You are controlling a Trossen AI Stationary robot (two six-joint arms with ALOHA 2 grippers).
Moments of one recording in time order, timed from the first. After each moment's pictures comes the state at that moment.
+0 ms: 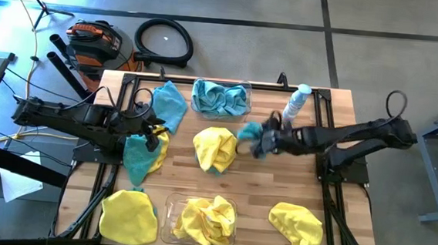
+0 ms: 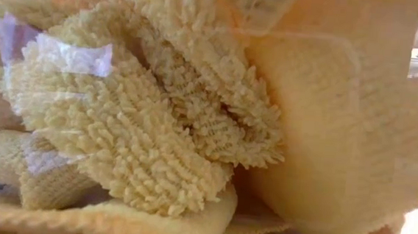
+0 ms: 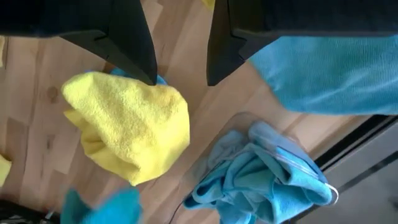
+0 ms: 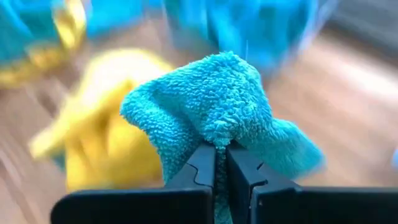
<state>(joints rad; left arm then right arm) -0.08 0.71 0.68 -0.68 -0.44 -0.44 0.10 1.29 0.96 -0.61 0.55 0.79</state>
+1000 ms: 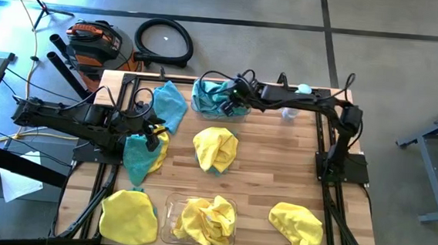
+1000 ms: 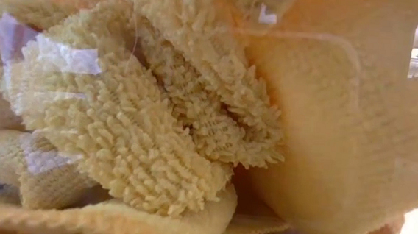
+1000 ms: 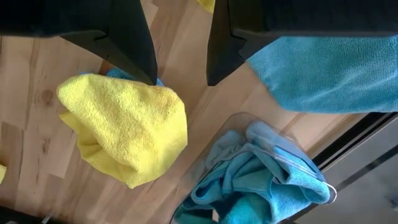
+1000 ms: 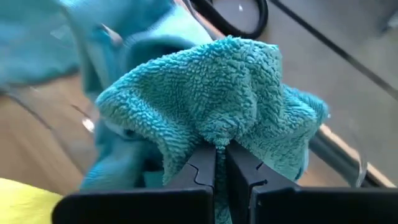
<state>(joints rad) -0.07 0.71 0.68 -0.69 -0.44 -0.42 -0.37 1.85 1.44 -0.45 0.32 0.23</state>
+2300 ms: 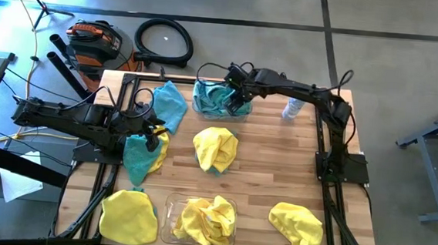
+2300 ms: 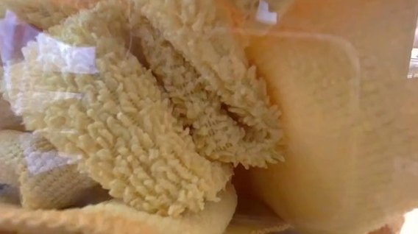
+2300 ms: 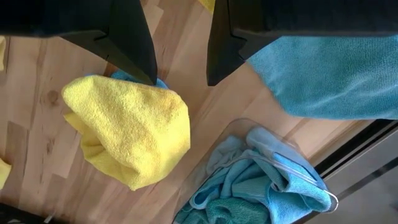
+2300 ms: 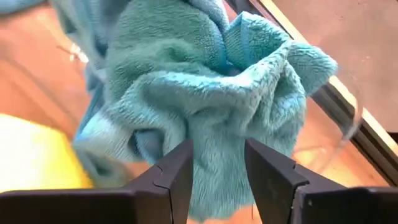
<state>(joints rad) -0.07 0.71 0.68 -0.69 -0.43 -0.44 -0.43 1.97 1.75 -0.95 0.16 0.24</state>
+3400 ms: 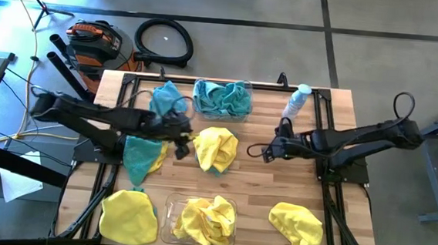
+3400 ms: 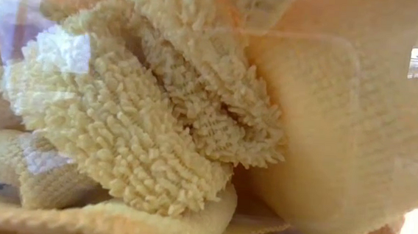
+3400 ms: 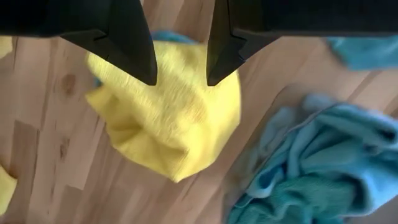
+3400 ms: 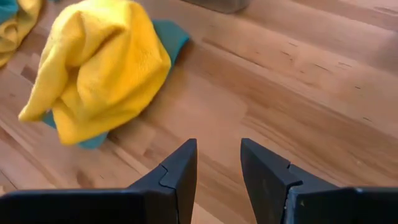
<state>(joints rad) -0.07 1.23 0.93 -0.52 -0.35 -0.38 0.14 1.16 0.82 -0.73 0.39 1.14</state>
